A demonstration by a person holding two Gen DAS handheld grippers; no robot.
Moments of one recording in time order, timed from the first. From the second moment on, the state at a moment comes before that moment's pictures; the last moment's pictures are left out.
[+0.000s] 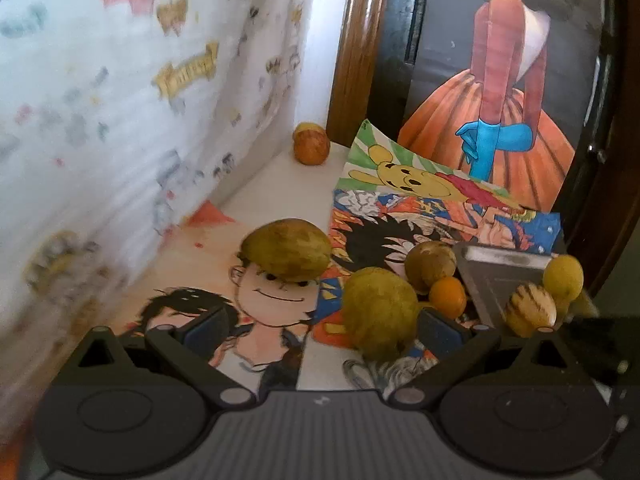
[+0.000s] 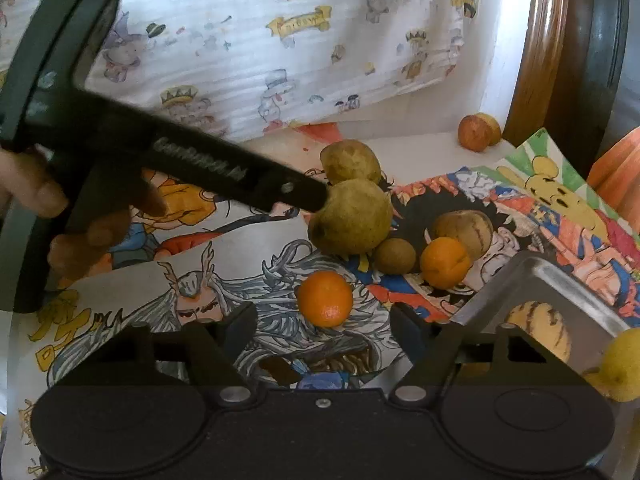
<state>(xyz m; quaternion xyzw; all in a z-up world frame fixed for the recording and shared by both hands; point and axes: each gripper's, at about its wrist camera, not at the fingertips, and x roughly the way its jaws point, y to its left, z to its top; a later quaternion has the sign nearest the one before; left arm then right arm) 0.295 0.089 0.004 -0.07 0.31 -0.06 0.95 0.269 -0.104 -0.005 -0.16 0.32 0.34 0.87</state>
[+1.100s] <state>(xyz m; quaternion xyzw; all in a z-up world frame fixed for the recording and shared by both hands) 0.333 0.085 -0.026 -0.19 0.34 -0.11 0.91 0.292 -0.107 -0.014 -0.09 0.34 0.36 0.86</state>
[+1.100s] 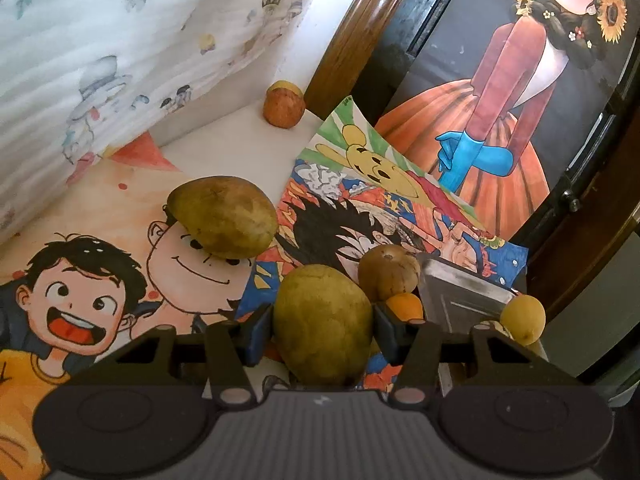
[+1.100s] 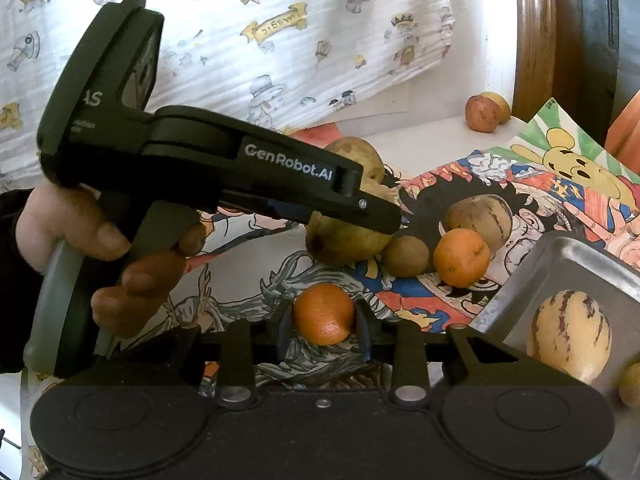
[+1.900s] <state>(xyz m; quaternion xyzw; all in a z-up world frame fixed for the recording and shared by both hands) 0.269 0.065 -0.016 -0.19 0.33 -0.11 0.92 0.246 -0.148 0.009 -0.06 0.32 0.35 0.88</state>
